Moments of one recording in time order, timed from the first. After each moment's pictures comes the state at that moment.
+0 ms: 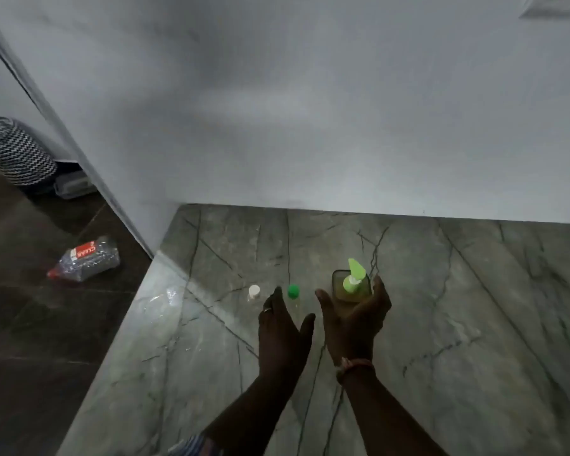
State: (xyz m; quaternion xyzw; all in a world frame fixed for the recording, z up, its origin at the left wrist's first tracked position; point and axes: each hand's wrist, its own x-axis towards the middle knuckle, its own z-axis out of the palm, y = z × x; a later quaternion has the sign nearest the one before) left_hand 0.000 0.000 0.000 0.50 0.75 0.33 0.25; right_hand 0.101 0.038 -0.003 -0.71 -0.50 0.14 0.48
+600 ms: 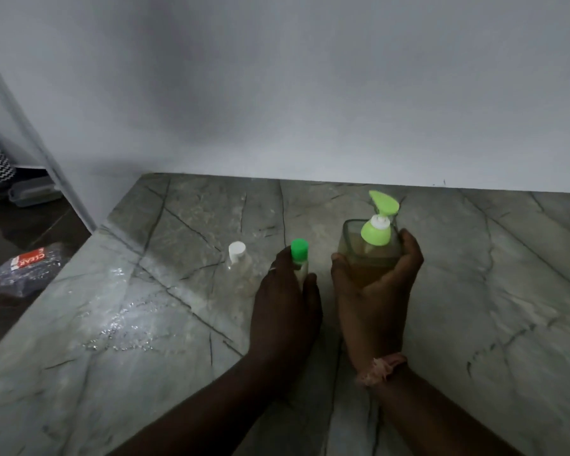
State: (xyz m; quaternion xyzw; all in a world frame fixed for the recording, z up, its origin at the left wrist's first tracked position) left_hand -0.014 0.037 -0.093 0.60 0.64 0.44 0.17; right_hand 0.091 0.055 -0.083 -0.60 -0.49 0.13 0.62
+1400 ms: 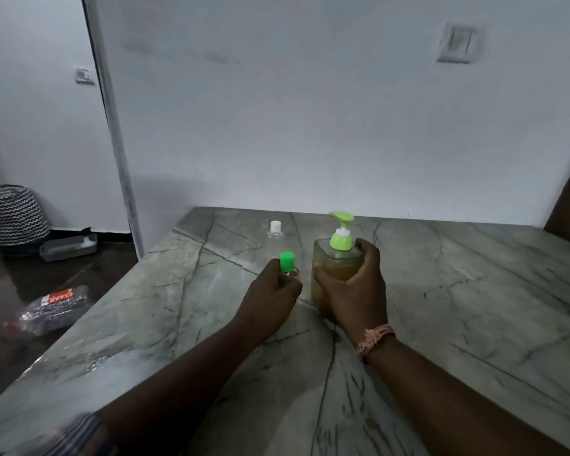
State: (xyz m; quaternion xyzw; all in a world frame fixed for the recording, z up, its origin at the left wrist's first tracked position) left_hand -0.080 -0.121 -0.078 0.62 0.56 0.48 0.28; right_hand 0.066 -0.111 -0.070 -0.54 -0.57 0.16 0.60
